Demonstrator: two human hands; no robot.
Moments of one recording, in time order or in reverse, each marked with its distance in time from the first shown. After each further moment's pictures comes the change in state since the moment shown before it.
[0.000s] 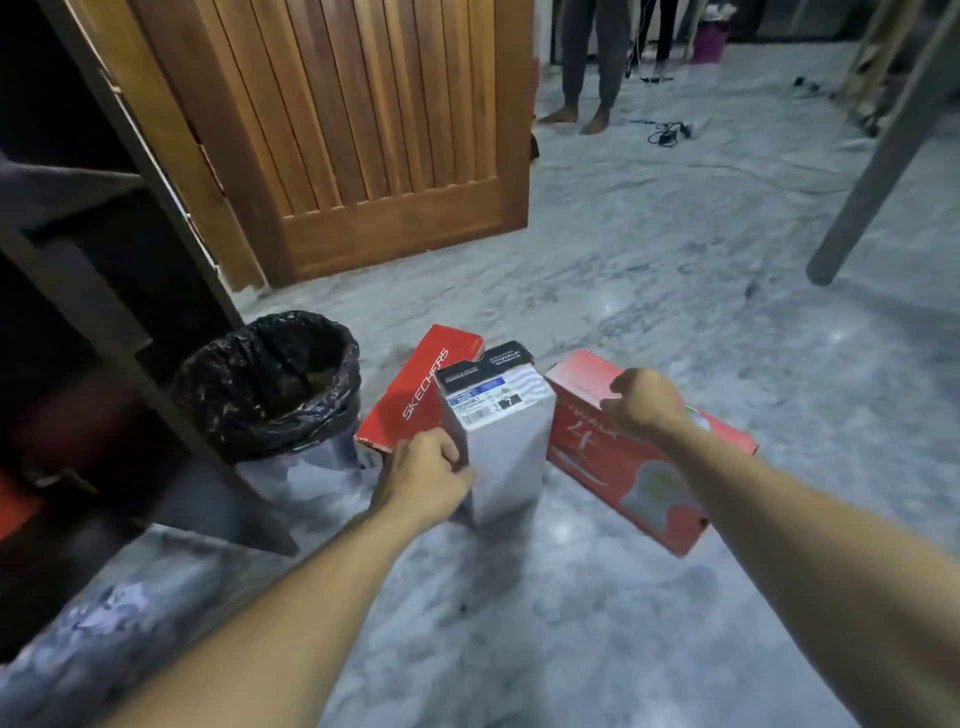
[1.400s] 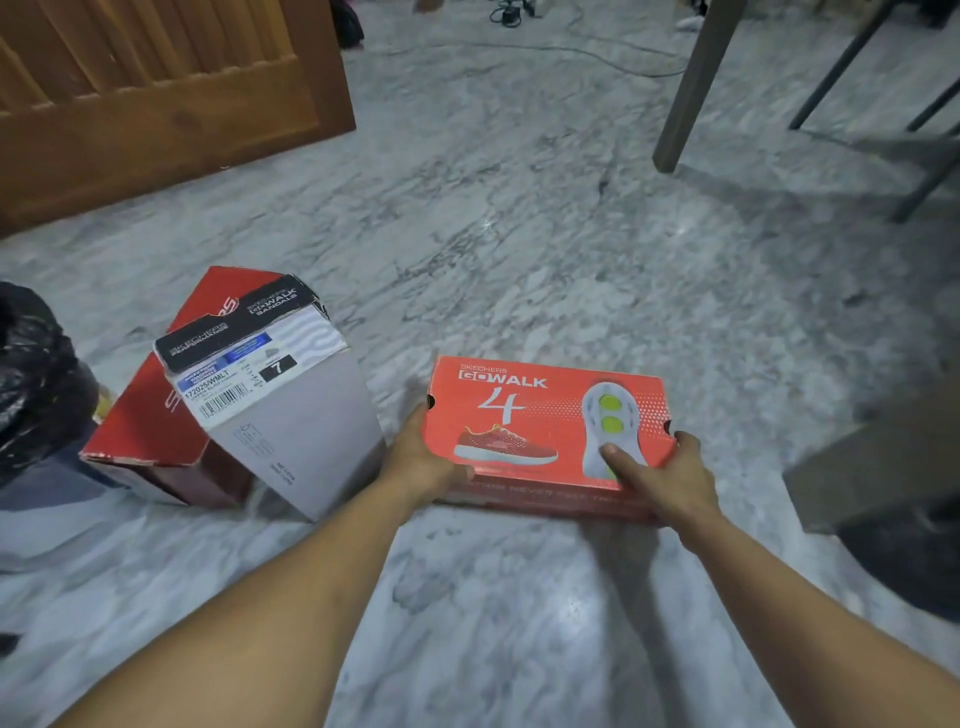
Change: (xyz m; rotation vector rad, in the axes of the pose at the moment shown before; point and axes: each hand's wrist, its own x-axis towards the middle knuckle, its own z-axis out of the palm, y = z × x) left_hand 0.061 0.052 0.207 -0.410 -0.460 -0.011; right_hand -0.050 0.250 0.041 0.440 0.182 0.582
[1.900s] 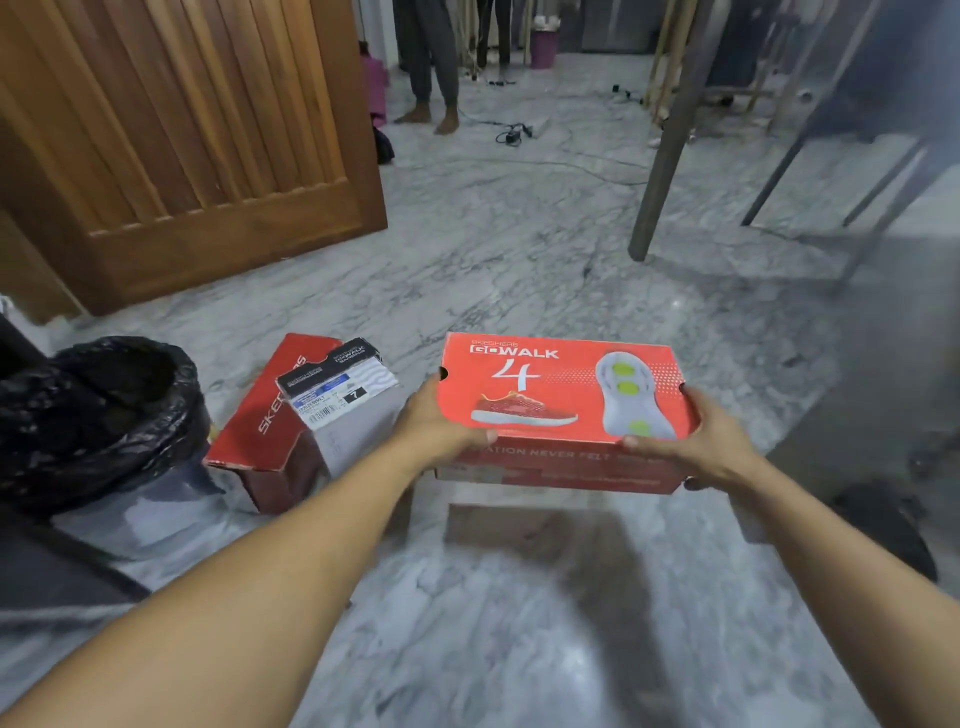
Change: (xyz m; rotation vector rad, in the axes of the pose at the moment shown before) left_hand -0.130 0.114 -0.044 0.090 0.085 0.216; right_hand -0.104 -0.078 -0.140 -0.003 -0.110 -0.261
